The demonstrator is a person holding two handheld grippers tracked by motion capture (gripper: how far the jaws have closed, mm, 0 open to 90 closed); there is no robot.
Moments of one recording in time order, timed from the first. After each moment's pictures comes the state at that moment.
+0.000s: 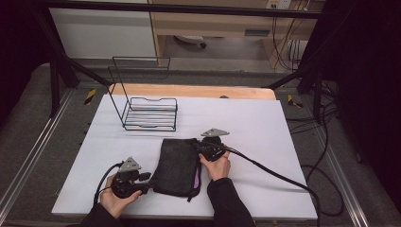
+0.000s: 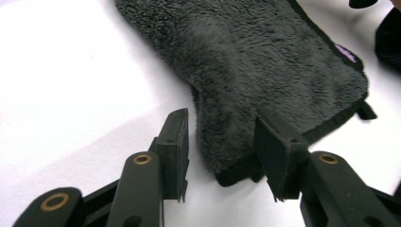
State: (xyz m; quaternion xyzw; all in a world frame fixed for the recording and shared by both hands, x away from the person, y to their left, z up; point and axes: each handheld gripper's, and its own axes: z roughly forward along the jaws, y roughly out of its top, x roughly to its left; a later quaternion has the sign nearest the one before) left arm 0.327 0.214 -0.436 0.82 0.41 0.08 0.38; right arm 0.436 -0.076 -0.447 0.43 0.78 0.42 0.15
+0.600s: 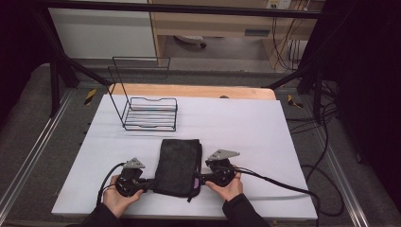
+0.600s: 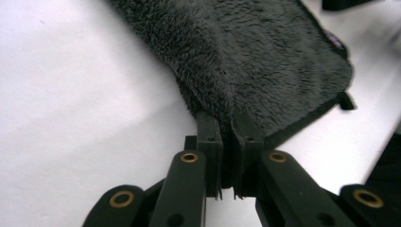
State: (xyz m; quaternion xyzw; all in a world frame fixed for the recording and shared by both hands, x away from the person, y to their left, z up) left arm 0.332 0.207 -0.439 0.83 0.42 0.01 0.37; right arm 0.358 -0.102 -0.446 0.39 0.81 0.43 0.09
